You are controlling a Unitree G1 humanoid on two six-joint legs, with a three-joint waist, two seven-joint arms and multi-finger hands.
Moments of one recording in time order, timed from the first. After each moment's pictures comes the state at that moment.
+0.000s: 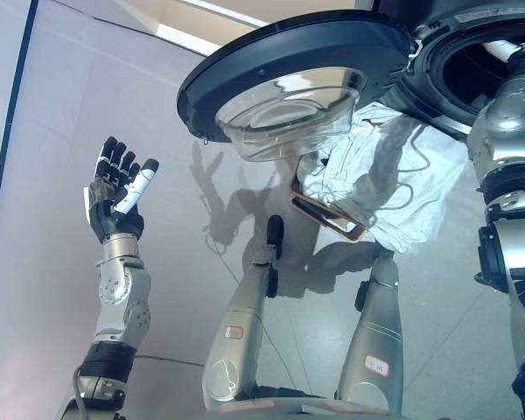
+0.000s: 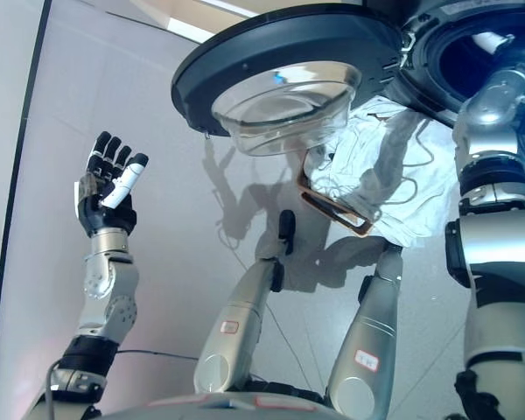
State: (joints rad) left arm -0.13 0.36 -0.01 0.22 -0.65 -0.48 0.24; right arm -1.26 -0.72 0.30 1.21 0.21 -0.13 -0.45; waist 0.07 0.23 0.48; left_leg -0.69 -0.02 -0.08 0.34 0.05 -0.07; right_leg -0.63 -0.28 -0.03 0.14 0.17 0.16
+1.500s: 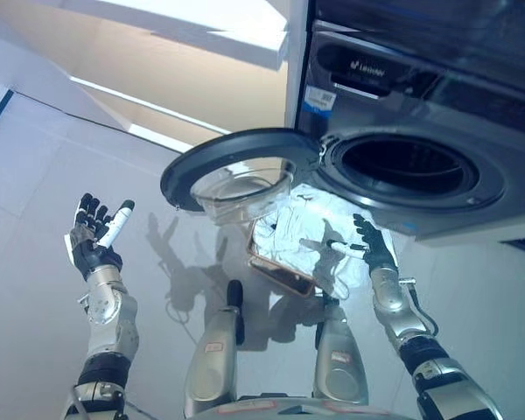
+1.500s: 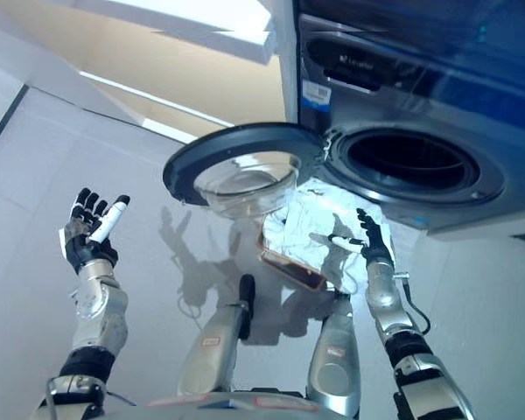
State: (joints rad) left arm -0.10 0.33 0.16 0.53 -0.58 -0.46 0.28; right arm -0.26 -0.32 0.16 0.77 0.06 -0.21 -0.28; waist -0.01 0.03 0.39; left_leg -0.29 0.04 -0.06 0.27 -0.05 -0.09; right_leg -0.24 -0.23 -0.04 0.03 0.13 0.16
